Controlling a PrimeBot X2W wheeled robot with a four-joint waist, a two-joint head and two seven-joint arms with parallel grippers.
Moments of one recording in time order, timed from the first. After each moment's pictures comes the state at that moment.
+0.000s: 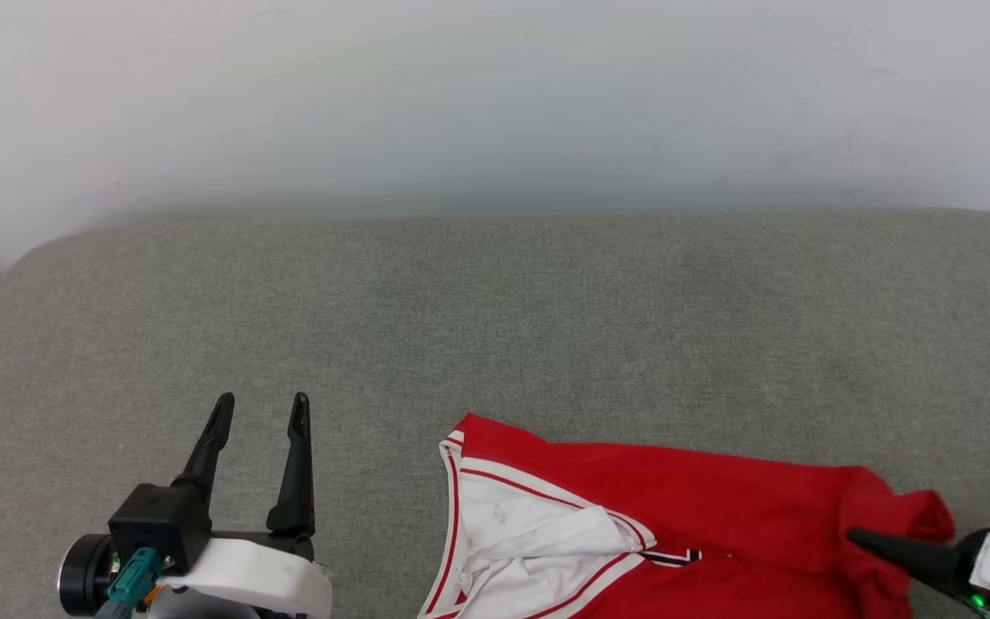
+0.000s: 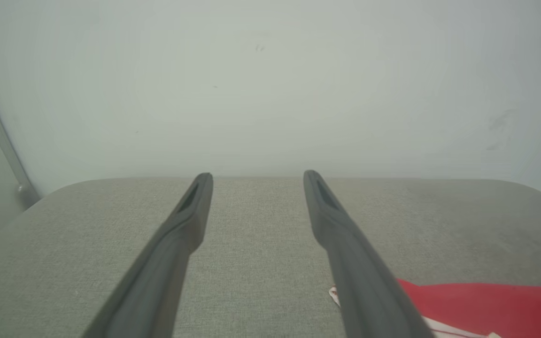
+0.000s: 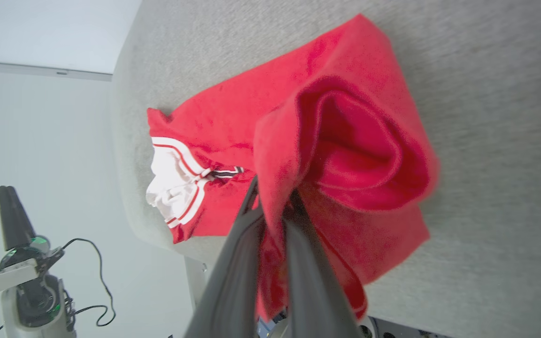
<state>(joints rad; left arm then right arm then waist) -0.01 0.43 -0.39 -0.15 -0.50 0.34 -0.18 -0.13 -0.14 -0.45 0.17 0.84 0.13 1.22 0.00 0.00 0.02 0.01</state>
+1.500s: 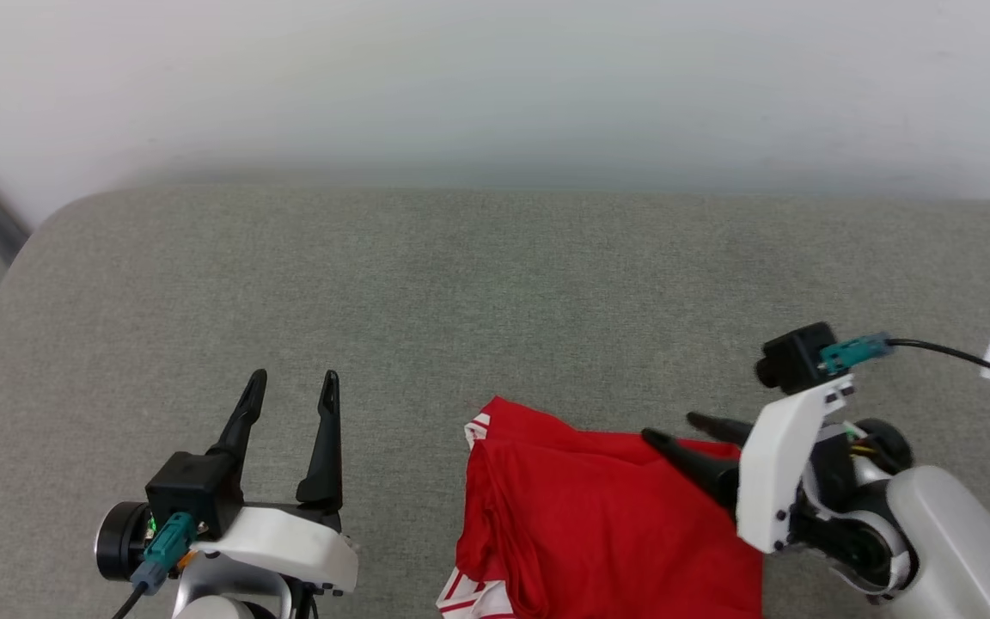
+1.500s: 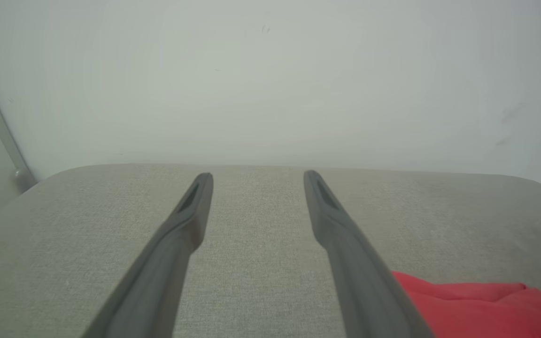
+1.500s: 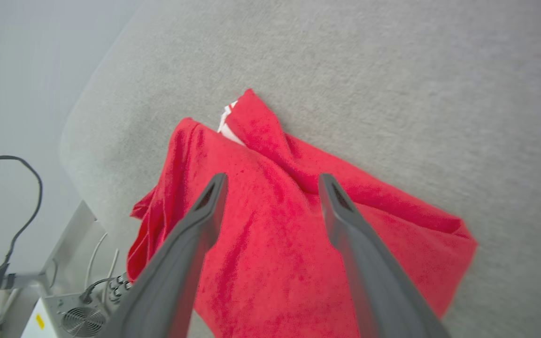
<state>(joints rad) -0.10 0.39 -0.44 -0.05 -0.51 0.30 -0.21 -0.35 -0.29 0.44 0.20 0.80 0.13 0.62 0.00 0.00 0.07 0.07</state>
